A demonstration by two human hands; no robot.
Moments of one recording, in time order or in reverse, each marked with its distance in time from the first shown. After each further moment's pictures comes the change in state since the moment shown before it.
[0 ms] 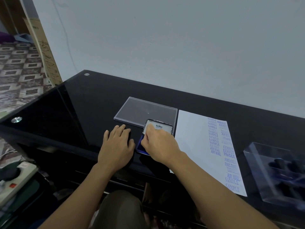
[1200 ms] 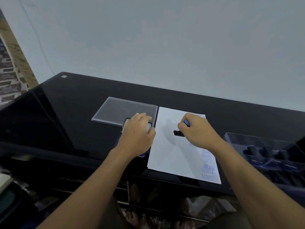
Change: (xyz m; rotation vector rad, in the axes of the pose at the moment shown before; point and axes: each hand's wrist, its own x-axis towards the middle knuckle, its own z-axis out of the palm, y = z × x) left_hand 0.017 0.132 -0.023 -0.305 -0.025 0.208; right_hand -0.055 0.119 -0.107 0.283 -0.006 0.401
